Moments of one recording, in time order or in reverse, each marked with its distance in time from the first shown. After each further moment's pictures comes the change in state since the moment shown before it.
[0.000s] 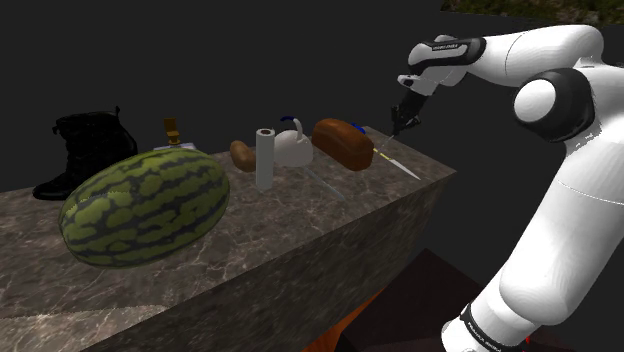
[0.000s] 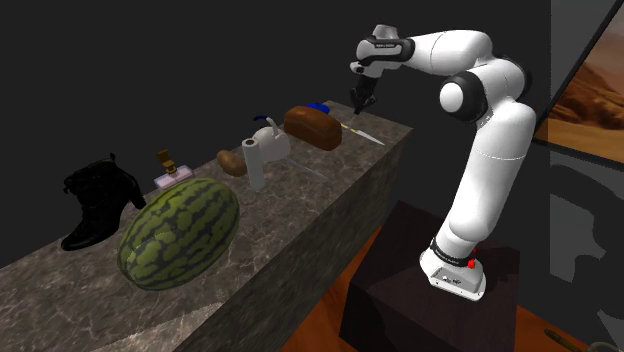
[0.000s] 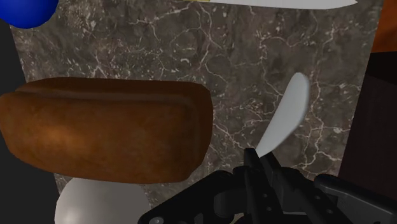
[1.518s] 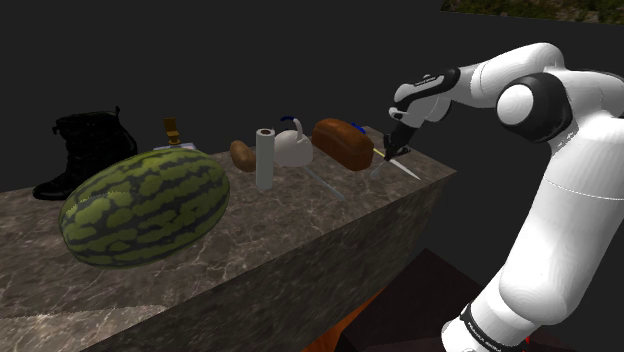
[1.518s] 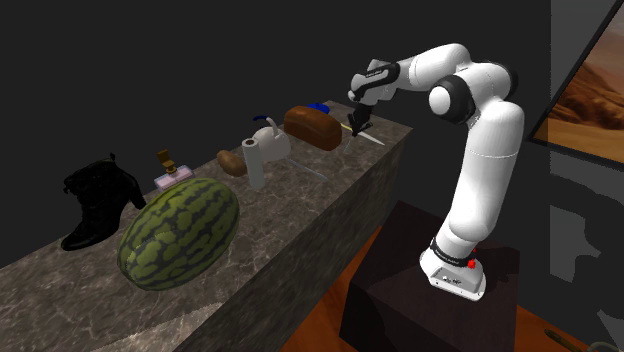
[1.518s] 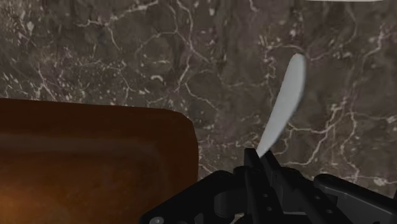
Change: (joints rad) arm -0.008 0.078 0.015 -0.214 0.082 0.276 -0.097
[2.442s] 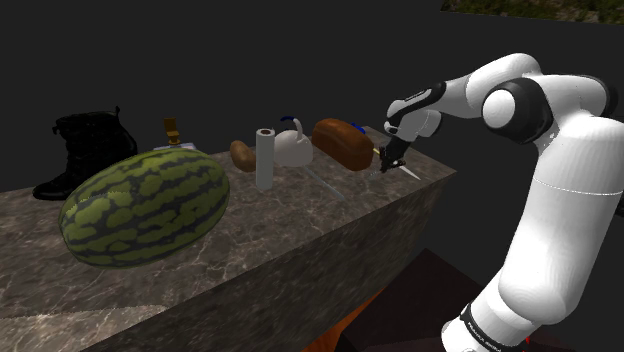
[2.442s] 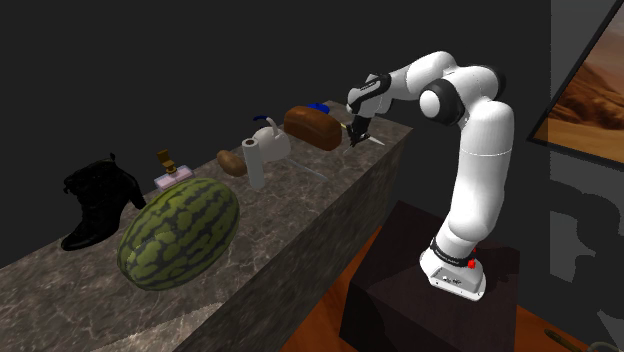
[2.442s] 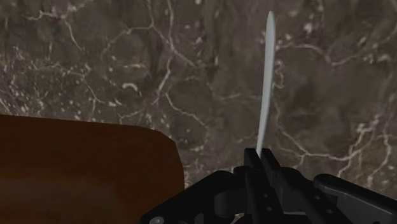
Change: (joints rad) arm -0.011 0.072 0.023 -0.059 0.069 0.108 -0.061
